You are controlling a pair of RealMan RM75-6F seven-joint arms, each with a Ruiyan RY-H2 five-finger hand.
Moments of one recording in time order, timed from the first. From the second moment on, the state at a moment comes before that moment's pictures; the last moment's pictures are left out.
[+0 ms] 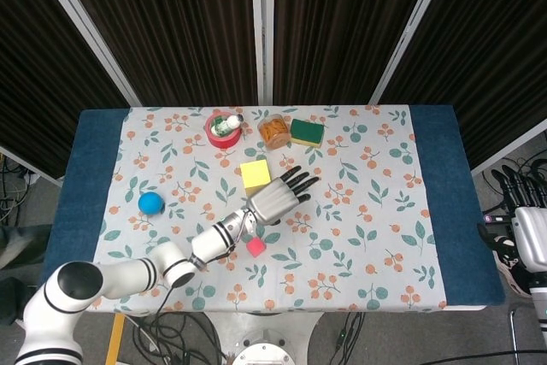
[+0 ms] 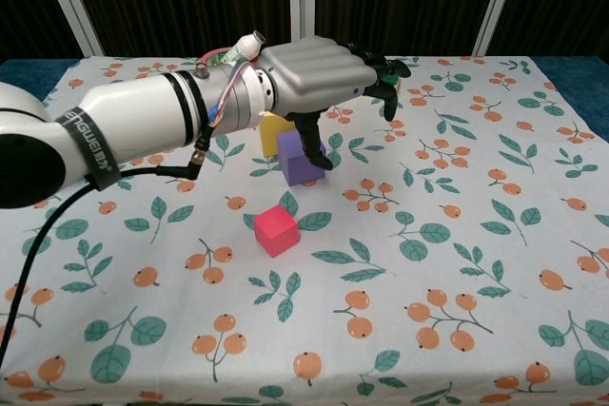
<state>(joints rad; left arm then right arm) -1.11 -1.86 -0.15 -1.03 1.46 0.83 0.21 0.17 -0.87 0.13 -1.79 -1.37 1.36 0.10</state>
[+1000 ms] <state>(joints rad) -1.14 -2.03 -0.14 -0.68 1.50 0.87 0.17 0.15 -0.86 0.13 -1.80 -1.38 1.38 0.12</state>
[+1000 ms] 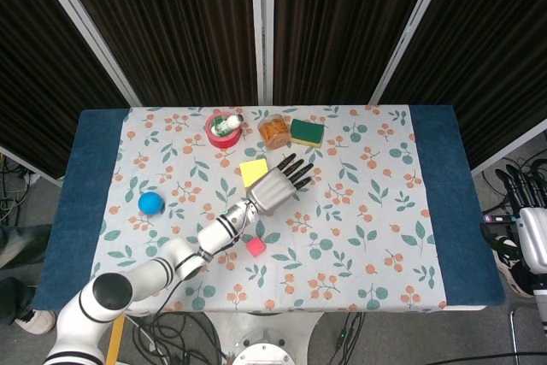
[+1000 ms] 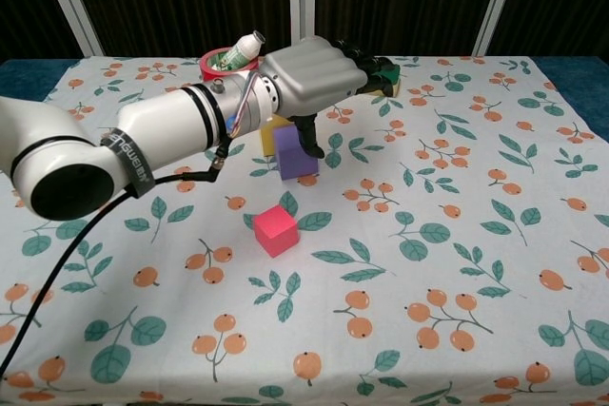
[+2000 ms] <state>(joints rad) -1.09 -1.94 -0.08 -0.78 1.55 0.96 0.15 0.14 -0.86 0.13 -1.80 -1.40 1.40 0.13</state>
